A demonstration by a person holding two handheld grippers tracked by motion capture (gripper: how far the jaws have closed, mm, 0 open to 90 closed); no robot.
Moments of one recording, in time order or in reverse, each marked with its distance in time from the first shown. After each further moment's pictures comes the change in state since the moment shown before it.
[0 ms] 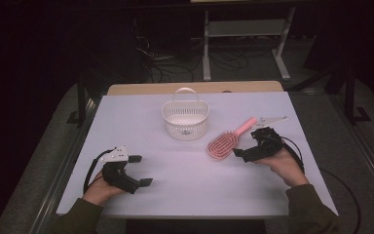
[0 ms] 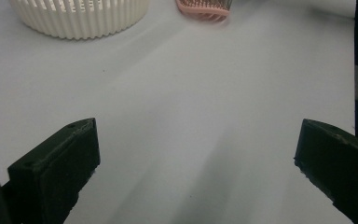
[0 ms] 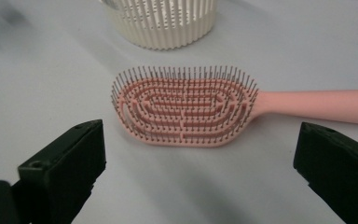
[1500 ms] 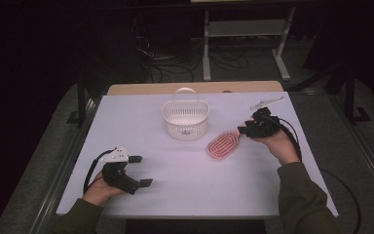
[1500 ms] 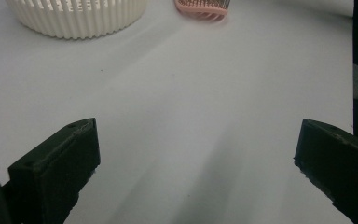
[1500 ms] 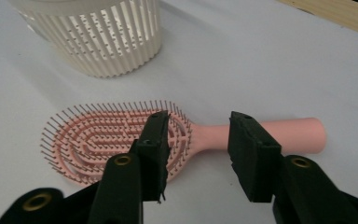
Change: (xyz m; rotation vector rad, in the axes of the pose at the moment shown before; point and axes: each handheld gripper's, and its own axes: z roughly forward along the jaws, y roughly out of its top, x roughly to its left) left arm -0.001 0.000 0.000 0.000 -0.004 0.004; right arm -0.034 0.037 0.013 0.038 -0.087 0.038
